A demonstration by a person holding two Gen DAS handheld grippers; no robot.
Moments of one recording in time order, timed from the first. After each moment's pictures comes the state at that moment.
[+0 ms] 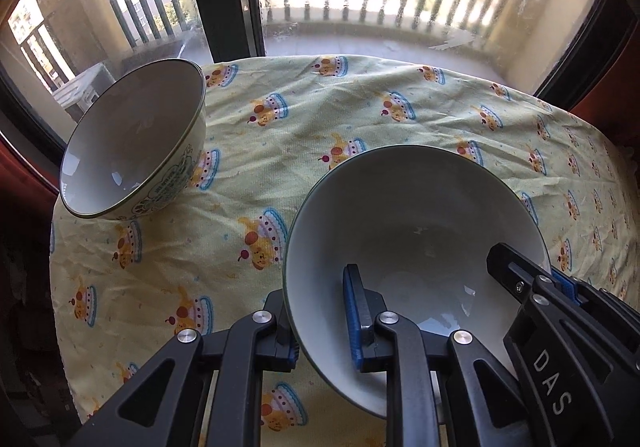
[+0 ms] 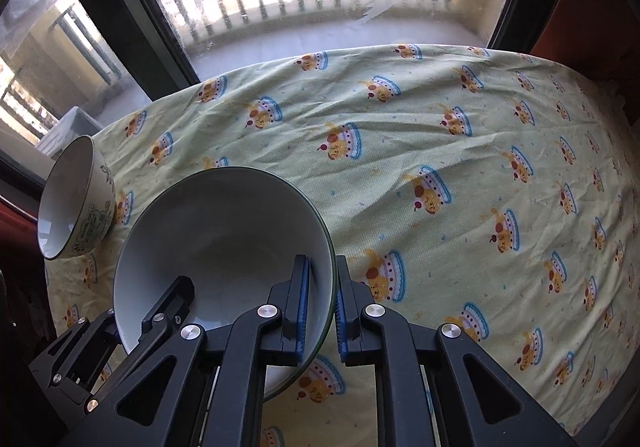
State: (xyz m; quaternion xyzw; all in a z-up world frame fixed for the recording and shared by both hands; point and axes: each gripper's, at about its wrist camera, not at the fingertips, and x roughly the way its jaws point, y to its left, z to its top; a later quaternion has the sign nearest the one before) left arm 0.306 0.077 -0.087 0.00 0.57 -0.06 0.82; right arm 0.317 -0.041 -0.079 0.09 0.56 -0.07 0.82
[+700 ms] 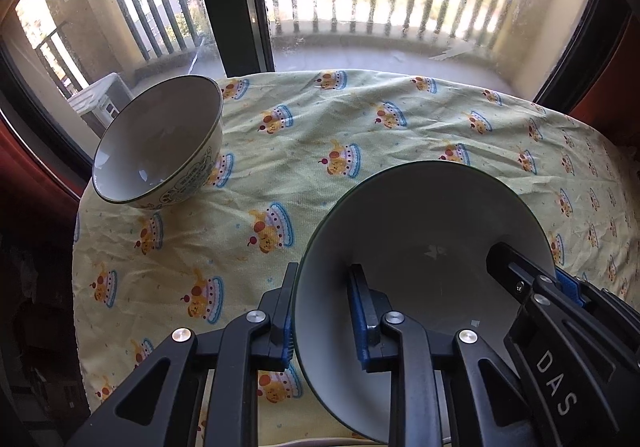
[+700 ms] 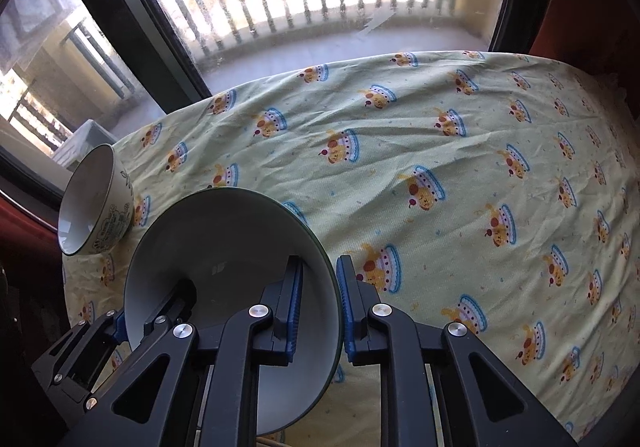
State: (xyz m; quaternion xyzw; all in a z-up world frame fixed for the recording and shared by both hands) left arm 0.283 0.066 -0.064 0.01 0.54 -0.04 0.84; right arm 0.296 -0.053 -0.060 0.11 0.54 -0.05 0.83
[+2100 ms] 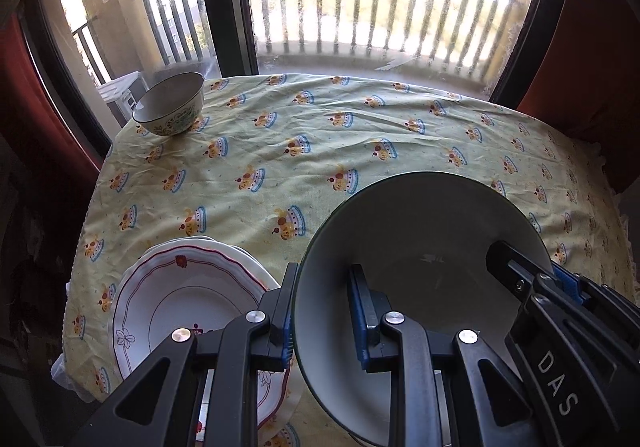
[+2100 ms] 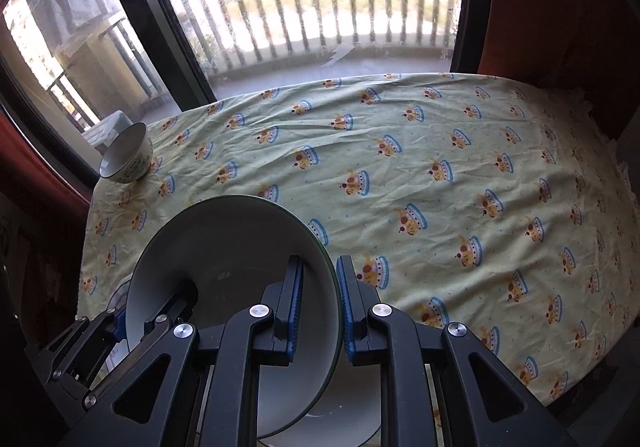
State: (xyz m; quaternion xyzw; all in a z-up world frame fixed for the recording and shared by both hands) left arm 0.125 -0.038 -0.005 -0.02 0.51 -0.01 0.86; right arm 0.142 -0.167 0.013 0.07 0.50 0.00 0.86
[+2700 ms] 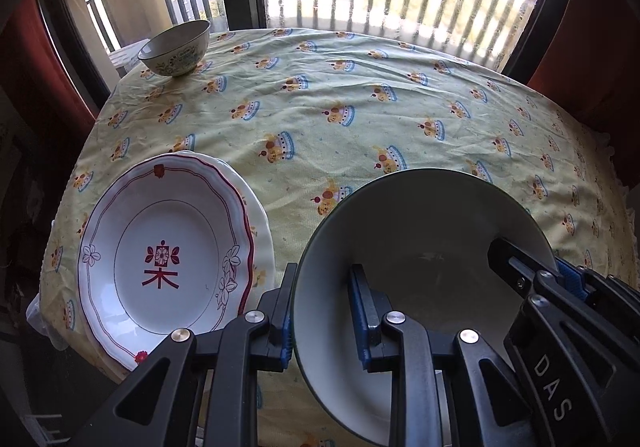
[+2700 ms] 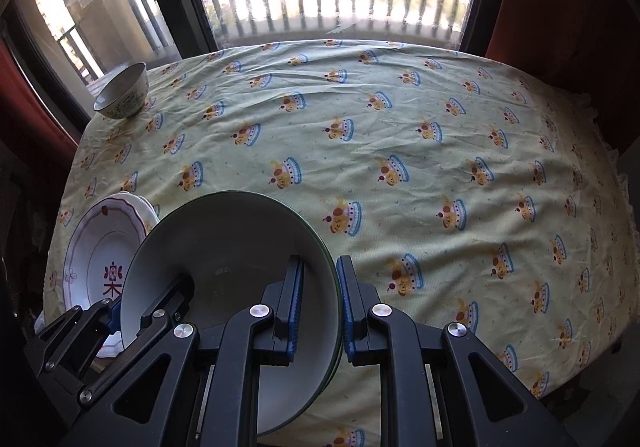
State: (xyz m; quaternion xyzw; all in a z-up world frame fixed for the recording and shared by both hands) left arm 0.086 -0.058 -0.046 -0.05 0.54 0.02 0.84; right arm 0.111 -0.179 -0.024 0.01 0.54 0.02 0.84
